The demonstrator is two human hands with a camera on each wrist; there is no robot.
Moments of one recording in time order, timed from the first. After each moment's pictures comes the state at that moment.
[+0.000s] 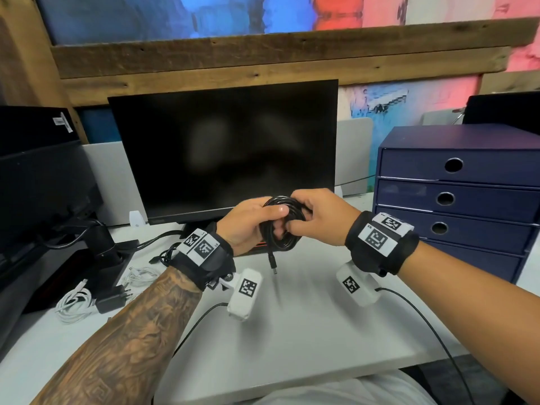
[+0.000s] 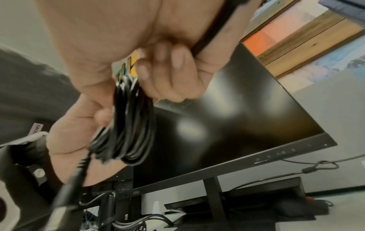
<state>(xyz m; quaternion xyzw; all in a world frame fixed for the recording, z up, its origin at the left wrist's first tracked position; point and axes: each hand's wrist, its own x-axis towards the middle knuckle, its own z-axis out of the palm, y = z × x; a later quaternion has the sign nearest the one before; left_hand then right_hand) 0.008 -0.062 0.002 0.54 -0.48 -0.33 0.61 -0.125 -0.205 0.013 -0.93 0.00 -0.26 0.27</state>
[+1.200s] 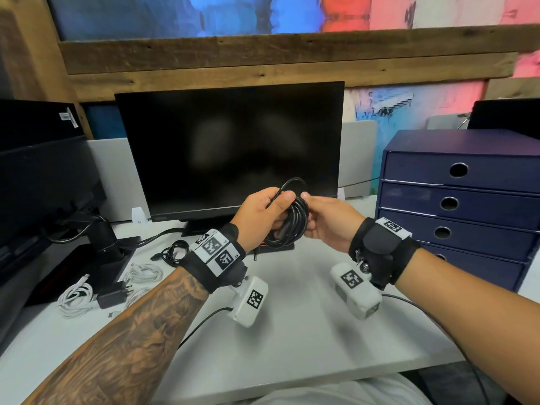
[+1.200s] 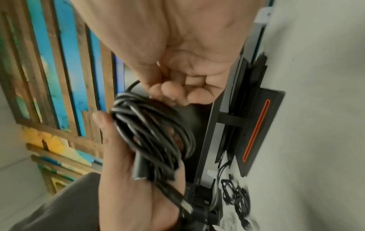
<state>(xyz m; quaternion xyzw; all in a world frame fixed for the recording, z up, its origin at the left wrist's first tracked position) -0.011 -0.066 0.006 0.63 -0.51 -0.09 0.58 -0.108 -0.212 -0.005 -0.67 0.06 -0.17 0.72</state>
